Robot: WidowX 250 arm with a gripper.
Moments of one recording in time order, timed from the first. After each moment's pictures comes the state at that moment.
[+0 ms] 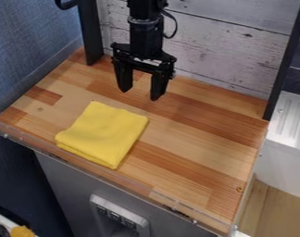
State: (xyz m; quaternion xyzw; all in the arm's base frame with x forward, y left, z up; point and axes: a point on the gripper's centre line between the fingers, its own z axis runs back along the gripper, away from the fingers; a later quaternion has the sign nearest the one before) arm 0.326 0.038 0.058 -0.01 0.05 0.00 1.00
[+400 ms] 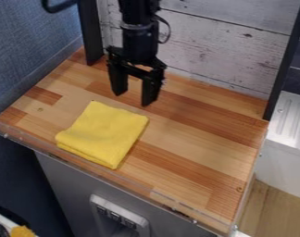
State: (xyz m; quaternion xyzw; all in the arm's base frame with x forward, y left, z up) arm 0.310 0.047 0.062 -0.01 0.04 -0.09 1.00
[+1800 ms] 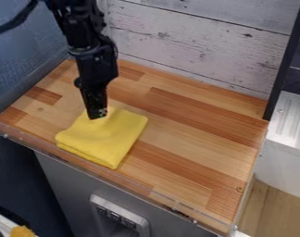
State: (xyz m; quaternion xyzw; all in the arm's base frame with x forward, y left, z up) arm 0.263 0.080 0.045 -0.01 -0.02 -0.33 0.94
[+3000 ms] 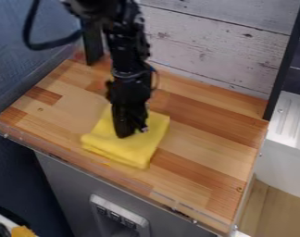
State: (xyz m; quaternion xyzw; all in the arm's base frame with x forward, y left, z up) arm 0.285 0.033 0.012 0.01 0.04 -0.22 0.98
